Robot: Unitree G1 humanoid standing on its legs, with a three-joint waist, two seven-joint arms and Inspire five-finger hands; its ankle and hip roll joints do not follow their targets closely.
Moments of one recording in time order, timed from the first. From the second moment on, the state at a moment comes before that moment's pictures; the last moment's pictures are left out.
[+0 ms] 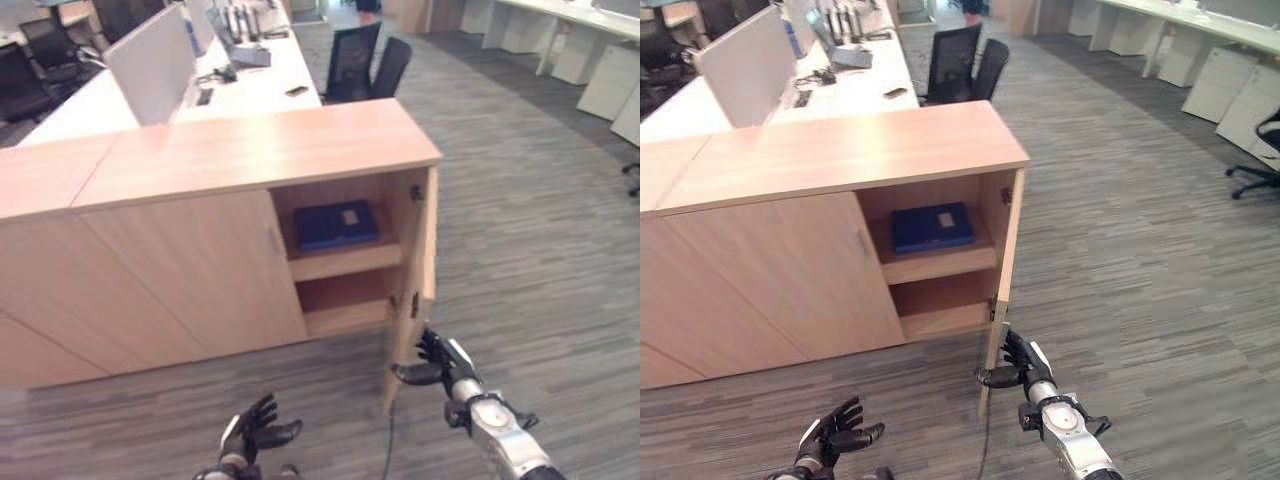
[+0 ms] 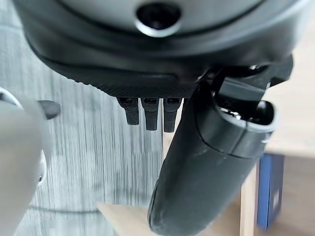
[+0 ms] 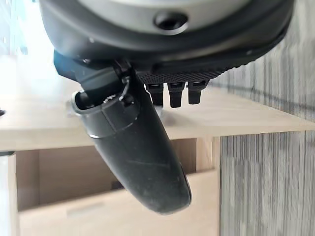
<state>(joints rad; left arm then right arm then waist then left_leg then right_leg) 0.20 0.29 -0.14 0.65 -0.42 -0.09 -0.01 0.00 -0.33 0.30 0.43 0.36 -0.02 -0.06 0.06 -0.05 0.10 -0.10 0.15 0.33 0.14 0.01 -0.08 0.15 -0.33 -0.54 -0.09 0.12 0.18</state>
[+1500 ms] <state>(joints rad) 0.22 0.40 -0.19 0.54 -0.43 -0.07 -0.10 -0.32 -0.55 -0.01 0.91 0.51 -0.05 -0.18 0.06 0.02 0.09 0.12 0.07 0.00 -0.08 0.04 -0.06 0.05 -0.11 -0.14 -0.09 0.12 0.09</state>
